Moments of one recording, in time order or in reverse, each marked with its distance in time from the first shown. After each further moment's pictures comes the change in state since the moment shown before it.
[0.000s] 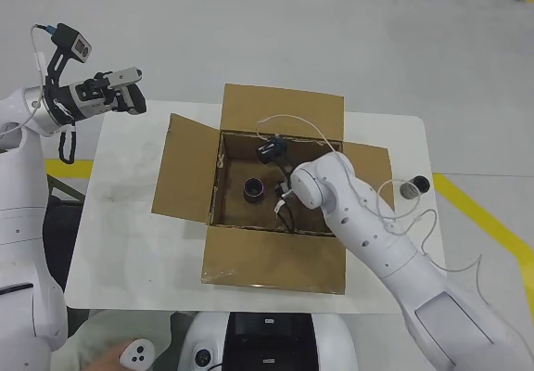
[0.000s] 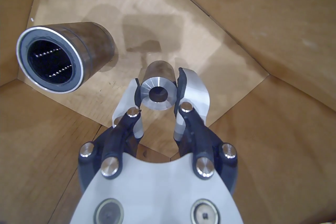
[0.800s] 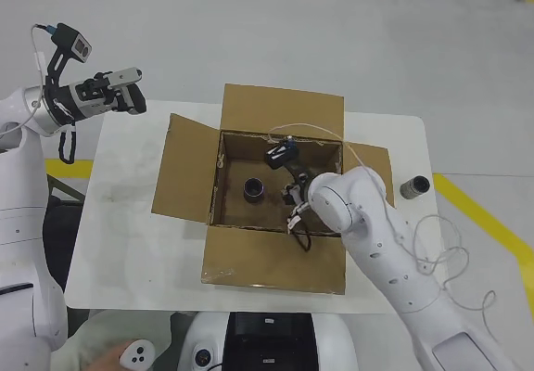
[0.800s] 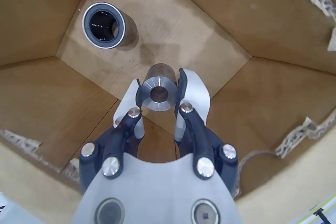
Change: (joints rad) left arm 0.000 0.000 0.000 0.000 0.000 0.000 0.000; right arm -0.218 0.066 0.171 -0.436 -0.087 -0.047 0.126
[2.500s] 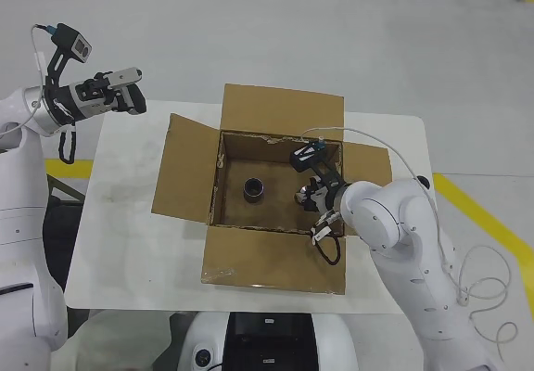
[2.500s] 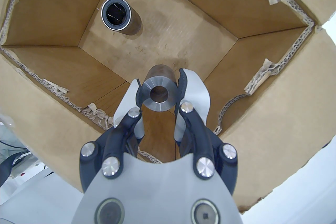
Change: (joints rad) left arm 0.000 0.000 0.000 0.000 0.000 0.000 0.000; right arm -0.134 0.044 0.158 -0.237 0.048 -0.042 0.072
